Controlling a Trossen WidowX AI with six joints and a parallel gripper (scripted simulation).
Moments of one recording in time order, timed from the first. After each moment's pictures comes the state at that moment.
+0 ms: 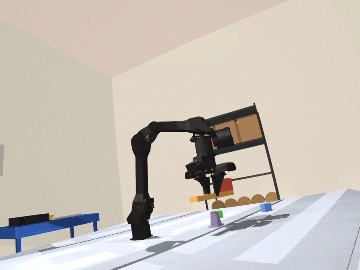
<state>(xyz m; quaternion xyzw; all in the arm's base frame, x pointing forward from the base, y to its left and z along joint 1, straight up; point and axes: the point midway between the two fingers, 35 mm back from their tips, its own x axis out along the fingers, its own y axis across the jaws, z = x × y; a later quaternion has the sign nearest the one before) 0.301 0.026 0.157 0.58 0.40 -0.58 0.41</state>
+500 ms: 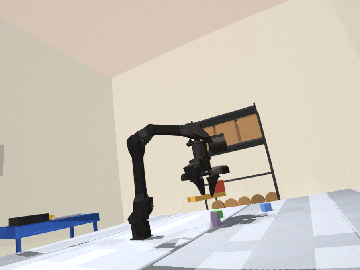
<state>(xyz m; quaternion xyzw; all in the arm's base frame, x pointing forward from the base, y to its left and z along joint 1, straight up) 0.266 0.073 0.154 0.56 0.43 -0.56 0.43</state>
